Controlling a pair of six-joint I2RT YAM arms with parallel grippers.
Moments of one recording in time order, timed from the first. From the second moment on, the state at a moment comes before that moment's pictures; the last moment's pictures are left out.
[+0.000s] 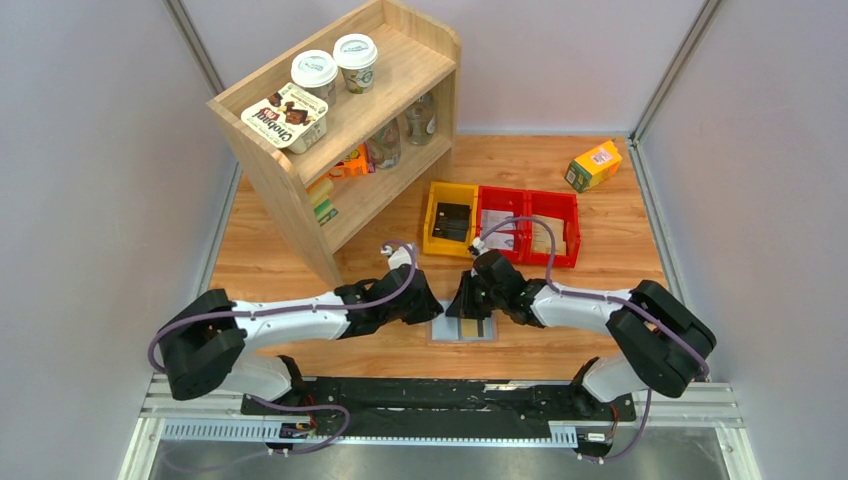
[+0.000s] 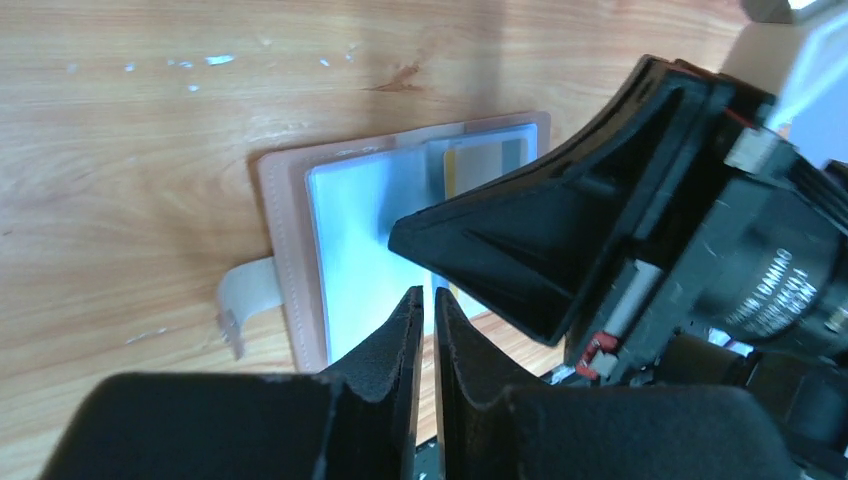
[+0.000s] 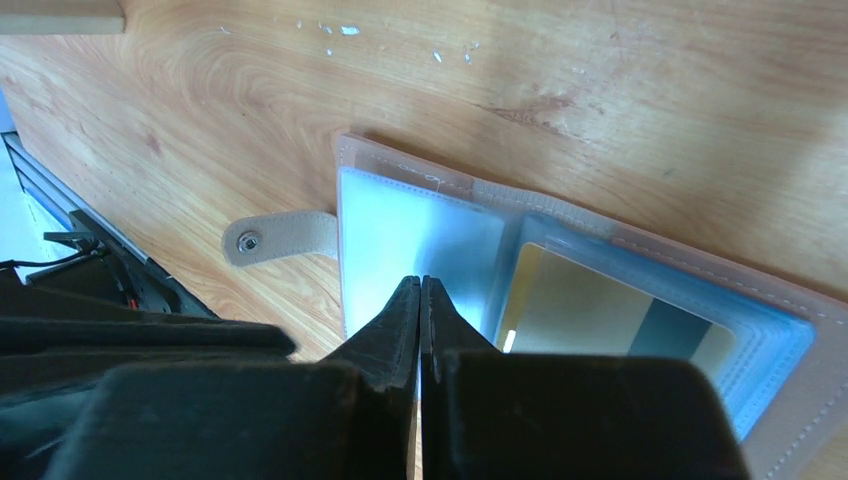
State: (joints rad) left arm -1.05 1.32 0.64 -0.05 -0.19 -1.09; right arm 0.78 1.46 0.56 0.09 -0.22 0.85
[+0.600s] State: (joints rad) left arm -1.05 1.57 0.68 0.04 -0.11 -1.12; right arm 0.77 1.16 0.55 -0.14 0.02 0.82
